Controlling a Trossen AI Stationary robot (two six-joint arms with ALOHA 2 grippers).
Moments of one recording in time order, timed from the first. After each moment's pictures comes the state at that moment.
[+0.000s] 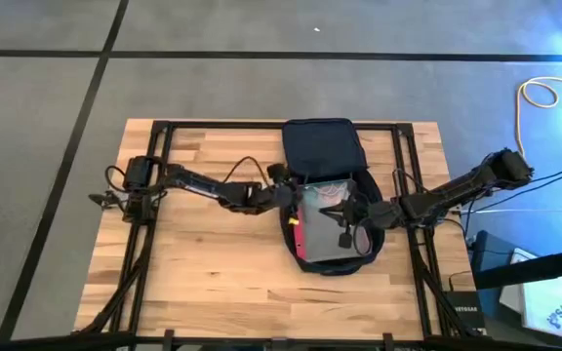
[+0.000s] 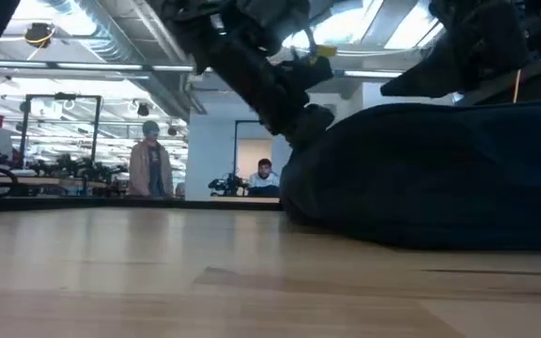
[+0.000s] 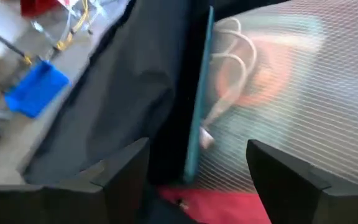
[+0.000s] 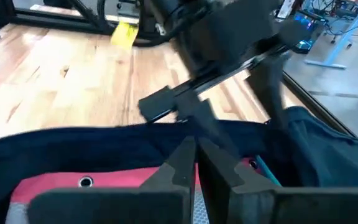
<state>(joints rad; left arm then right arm) -0.01 1.94 1.22 0.11 -0.57 0.25 0.32 1.10 0.39 0.34 0.48 0.02</state>
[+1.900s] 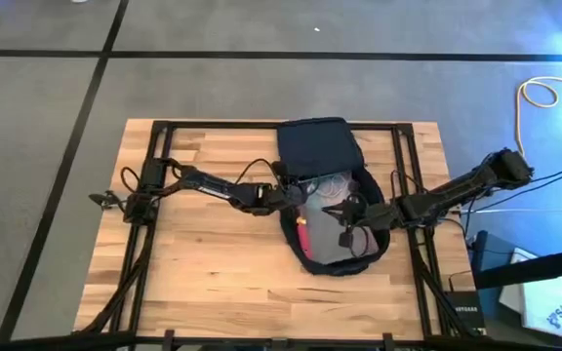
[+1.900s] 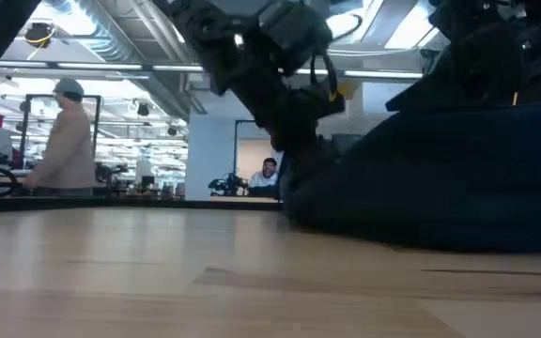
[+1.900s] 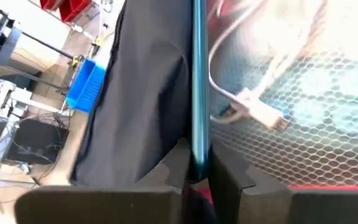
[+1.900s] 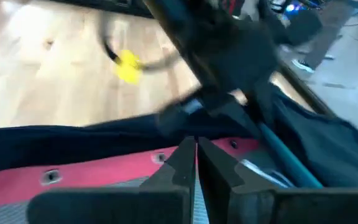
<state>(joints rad) 0.00 2.04 1.31 0.07 -0.74 0.37 0.32 1.09 0.39 0.25 0.54 0.01</state>
